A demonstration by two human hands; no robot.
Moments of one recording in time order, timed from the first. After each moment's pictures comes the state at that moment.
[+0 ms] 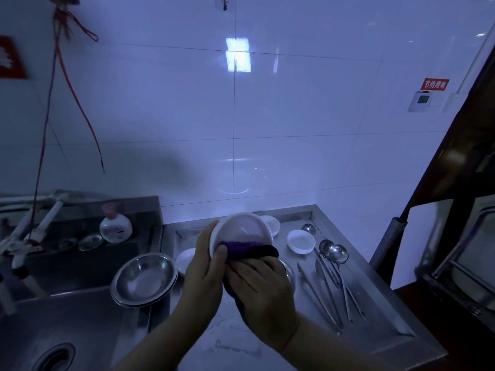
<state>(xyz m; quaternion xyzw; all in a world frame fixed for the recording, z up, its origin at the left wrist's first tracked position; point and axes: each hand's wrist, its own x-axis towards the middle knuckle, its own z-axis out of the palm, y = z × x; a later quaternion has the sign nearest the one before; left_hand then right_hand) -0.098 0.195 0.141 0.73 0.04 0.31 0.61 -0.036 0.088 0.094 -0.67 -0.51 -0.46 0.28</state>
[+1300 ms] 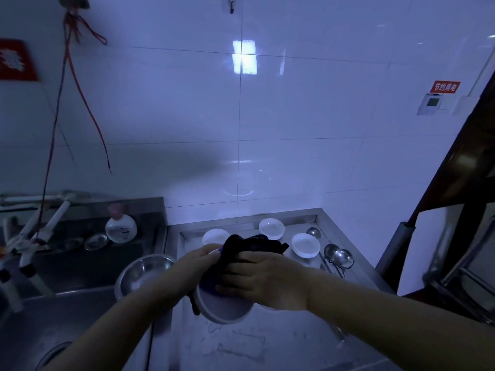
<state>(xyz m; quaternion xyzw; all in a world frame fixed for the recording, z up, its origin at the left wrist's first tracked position) -0.085 0.265 0.137 0.73 0.09 -0.04 0.67 0.022 0.071 0.139 -0.56 -0.76 -0.30 -0.13</state>
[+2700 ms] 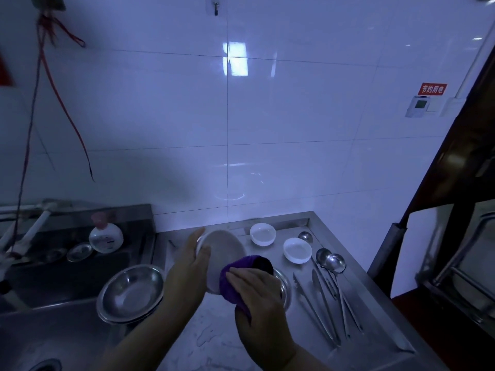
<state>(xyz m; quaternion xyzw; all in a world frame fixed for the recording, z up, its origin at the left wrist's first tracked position) -0.045 0.220 0.129 0.81 0.22 0.23 0.50 -0.030 0.070 0.098 -0.77 -0.41 -0.32 0.37</state>
